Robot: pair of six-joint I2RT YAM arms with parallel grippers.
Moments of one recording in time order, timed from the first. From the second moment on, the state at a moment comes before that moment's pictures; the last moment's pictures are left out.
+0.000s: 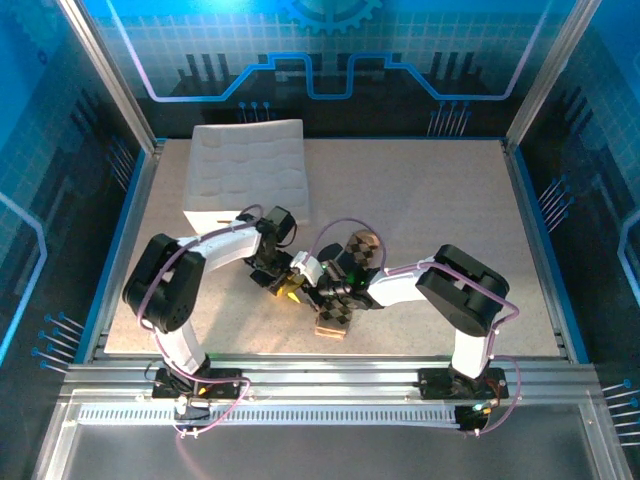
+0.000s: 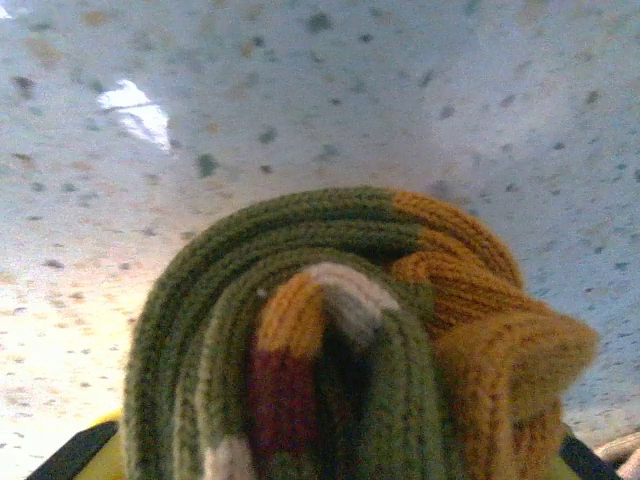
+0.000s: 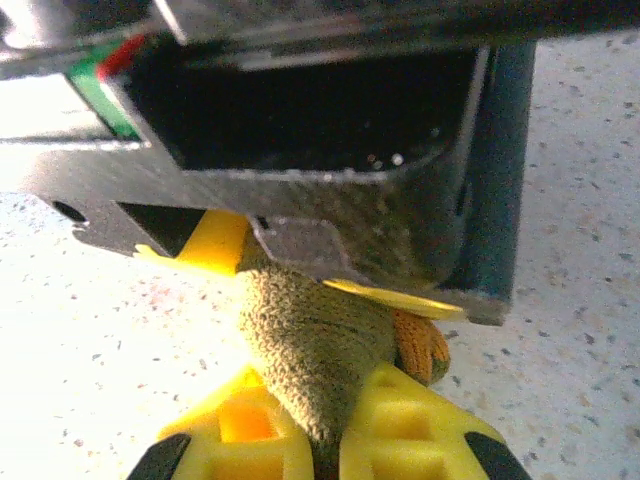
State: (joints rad) left arm -0.47 1.74 1.05 -0.83 0.23 -1.40; right arm 0.90 1.83 0.80 0.33 -0.32 0.08
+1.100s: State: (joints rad) left arm -0.36 1.90 1.67 -0.75 -0.22 -0.89; right arm 0.67 1.09 0.77 -0.17 -0.07 0.16
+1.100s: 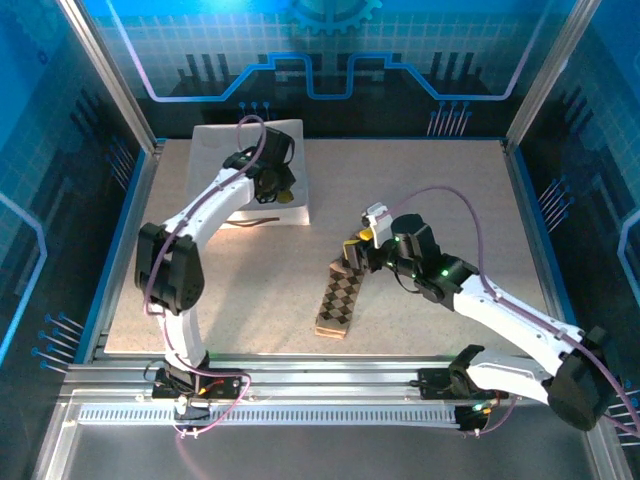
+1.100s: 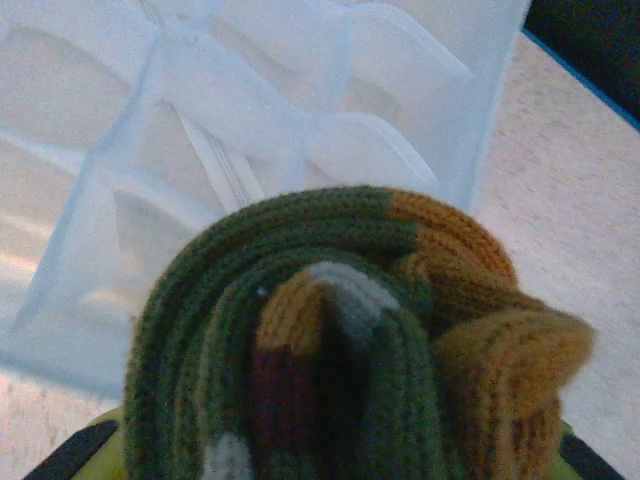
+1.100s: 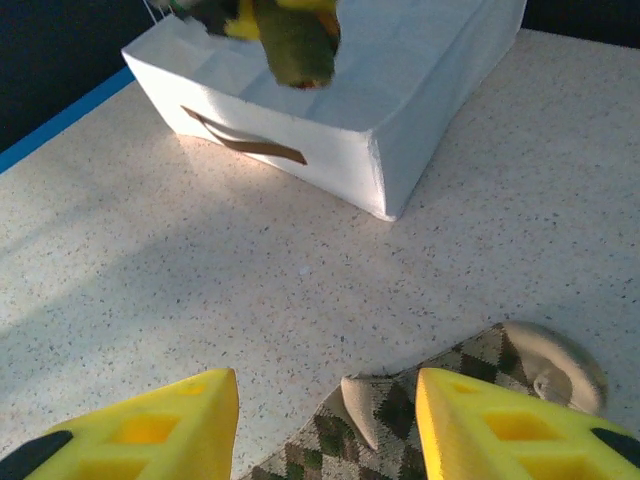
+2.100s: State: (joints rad) left arm -0.43 2.03 1.56 -0.59 -0.33 -0.84; right arm 0.67 1.07 0.79 -0.28 -0.04 0.18
